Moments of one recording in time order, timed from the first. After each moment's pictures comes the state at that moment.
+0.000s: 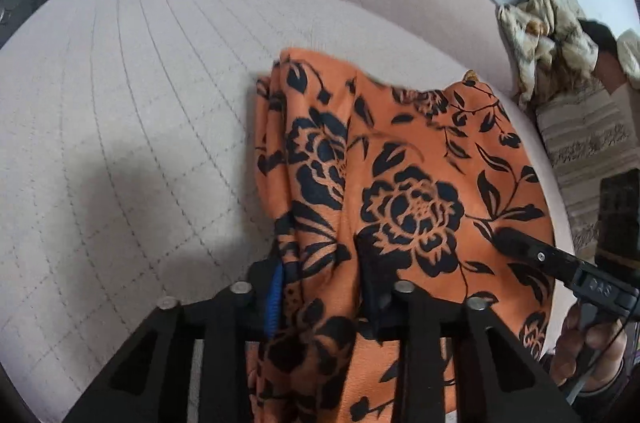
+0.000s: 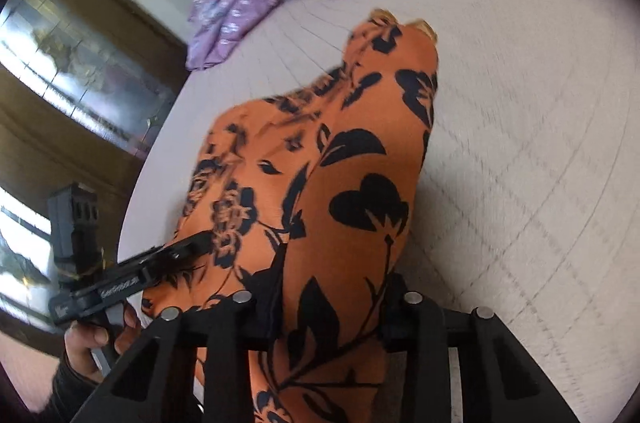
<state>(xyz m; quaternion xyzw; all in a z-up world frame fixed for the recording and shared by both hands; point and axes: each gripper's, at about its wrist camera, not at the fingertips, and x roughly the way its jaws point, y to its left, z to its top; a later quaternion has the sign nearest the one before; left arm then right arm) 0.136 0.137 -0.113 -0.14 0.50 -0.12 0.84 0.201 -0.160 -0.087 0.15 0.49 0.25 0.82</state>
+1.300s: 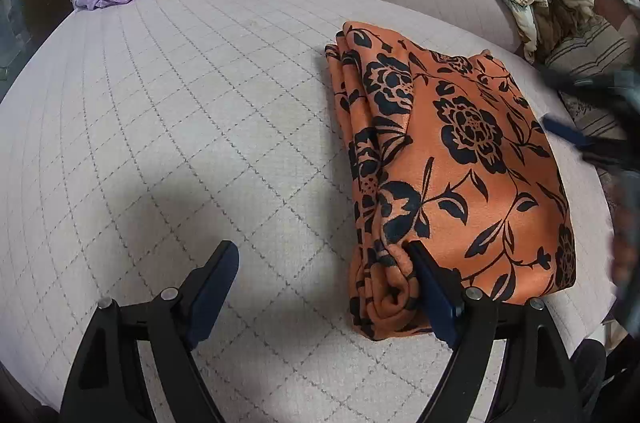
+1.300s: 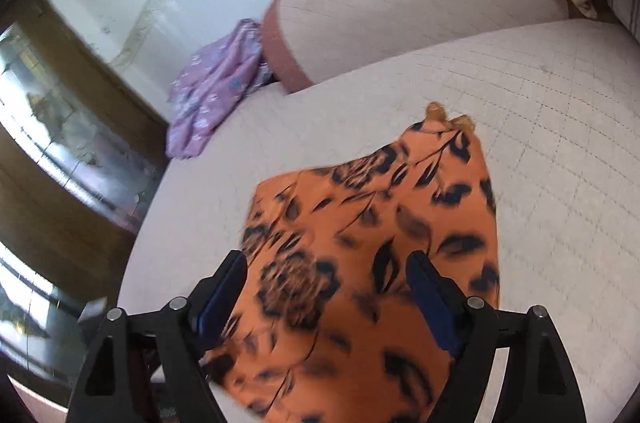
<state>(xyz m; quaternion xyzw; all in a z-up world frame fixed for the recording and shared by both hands) 0.135 0.043 -0.129 -0.03 0.51 -0.09 0.85 0.249 -0.268 -0.064 0.22 0.43 0.16 0.86</state>
